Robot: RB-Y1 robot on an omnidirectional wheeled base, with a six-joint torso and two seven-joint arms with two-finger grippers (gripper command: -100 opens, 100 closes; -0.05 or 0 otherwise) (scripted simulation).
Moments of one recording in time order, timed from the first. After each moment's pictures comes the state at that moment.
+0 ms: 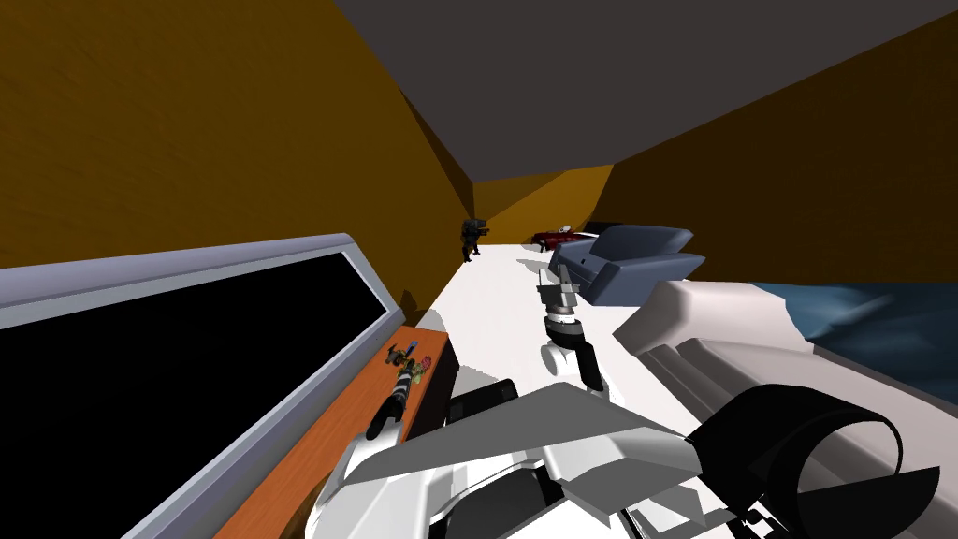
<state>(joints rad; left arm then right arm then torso) 0.29 0.23 -0.01 -1.35 -0.05 0.25 -0.02 0.46 -0.02 -0.04 -2.26 -0.12 -0.62 -0.13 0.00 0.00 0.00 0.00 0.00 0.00</state>
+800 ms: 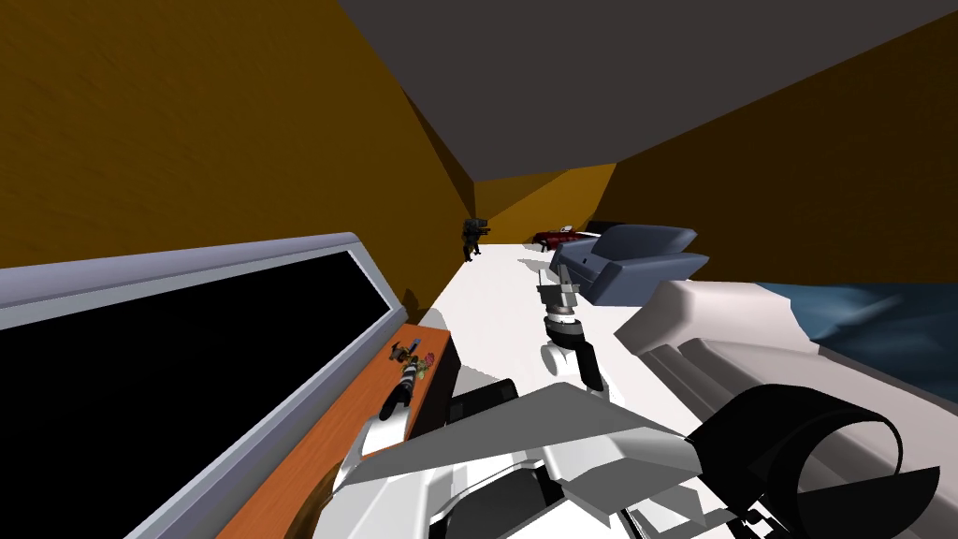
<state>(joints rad) 0.18 0.19 0.02 -1.21 -0.09 0.22 -0.04 0.46 -0.02 -0.04 -2.26 -0.12 -0.62 -0.13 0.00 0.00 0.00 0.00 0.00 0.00</state>
